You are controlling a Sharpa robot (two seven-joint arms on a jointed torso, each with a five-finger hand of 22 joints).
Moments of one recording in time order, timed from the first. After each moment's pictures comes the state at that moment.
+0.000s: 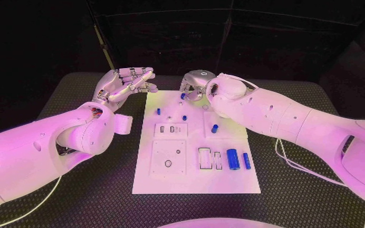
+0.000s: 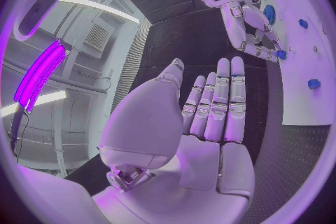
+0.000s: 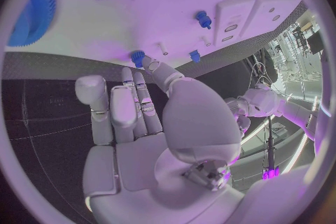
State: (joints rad) left arm 1.10 -0.91 0.08 1.65 -0.13 -0.41 0.48; left_hand 1.40 -0.04 0.06 0.22 0.13 0.90 0.22 0.10 0.07 0.97 0.17 0.08 0.06 1.13 0.11 0.20 0.22 0.17 0.99 0.22 0.36 0.16; right arm 1.12 -0.40 0.17 1.04 -1.79 -0.19 -0.08; right_hand 1.23 -0.08 0.41 -0.18 0.19 0.98 0.15 0.07 0.06 1.10 0.10 0.06 0.06 1.46 0.01 1.26 1.01 0.12 1.22 0.11 1.23 0.88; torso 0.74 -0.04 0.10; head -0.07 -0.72
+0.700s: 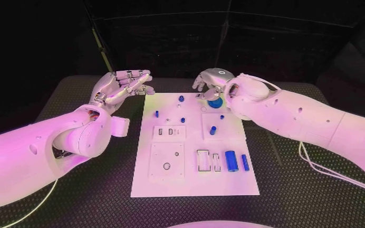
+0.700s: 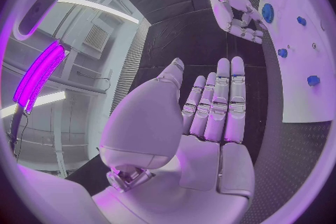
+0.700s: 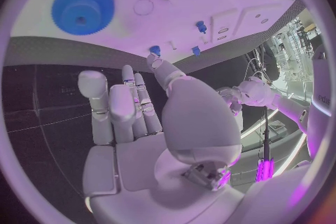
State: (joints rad) left arm 1.10 -0.93 0.08 1.65 -0.13 -0.40 0.47; left_hand 1.40 -0.04 0.06 0.21 0.13 0.90 0.22 0.10 0.07 0.97 0.17 0.08 0.07 1.13 0.11 0.20 0.22 0.17 0.99 0.22 0.36 0.16; right arm 1.12 -0.60 0.17 1.21 -1.74 -0.25 -0.07; right_hand 1.26 -0.10 0.30 -0.09 0.20 0.95 0.17 0.08 0.07 1.13 0.10 0.16 0.08 1.47 0.02 1.23 0.96 0.14 1.21 0.11 1.20 0.84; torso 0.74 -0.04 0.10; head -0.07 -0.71
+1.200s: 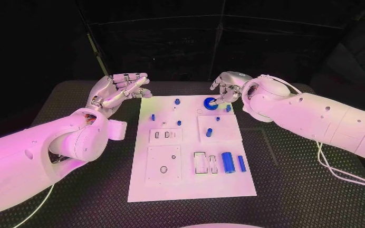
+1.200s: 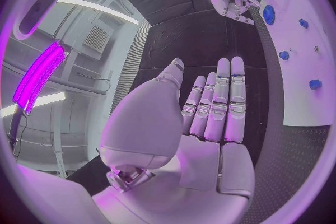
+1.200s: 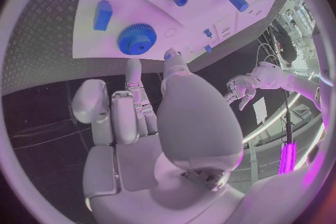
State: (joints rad) left arm 1.10 -0.92 0.08 1.65 -0.13 -0.40 0.47; left_hand 1.40 -0.04 0.06 0.21 0.13 0.90 0.22 0.10 0.07 0.97 0.17 0.08 0.07 1.13 0.11 0.20 0.22 0.17 0.99 0.22 0.36 0.16; right arm 1.12 -0.75 0.17 1.29 -1.57 -0.18 -0.18; right_hand 1.38 -0.18 -0.10 0.29 0.29 0.87 0.16 0.12 0.07 1.21 0.07 0.71 0.54 1.47 -0.01 1.40 1.21 0.11 1.31 0.09 1.32 1.04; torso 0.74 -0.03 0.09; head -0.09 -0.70
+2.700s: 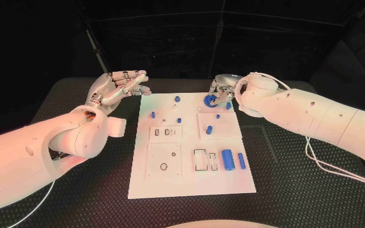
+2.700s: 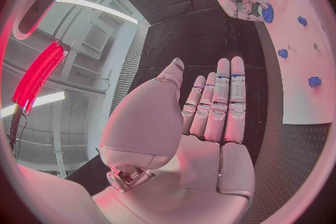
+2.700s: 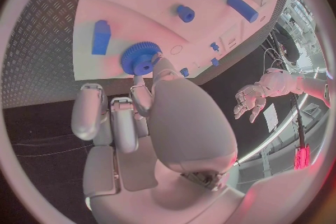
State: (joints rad) left arm 1.10 -0.92 0.08 1.63 -0.12 -0.40 0.47; left_hand 1.40 -0.04 0.06 0.21 0.13 0.90 0.22 0.09 0.07 0.97 0.17 0.08 0.07 1.13 0.11 0.19 0.22 0.17 0.99 0.22 0.36 0.16; right arm 1.12 -0.67 0.18 1.20 -1.61 -0.04 -0.24; right_hand 1.55 -0.07 -0.01 0.21 0.27 0.90 0.16 0.20 0.07 1.31 0.07 1.26 1.17 1.47 -0.01 1.52 1.31 0.09 1.36 0.10 1.41 1.20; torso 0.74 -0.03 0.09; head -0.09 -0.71
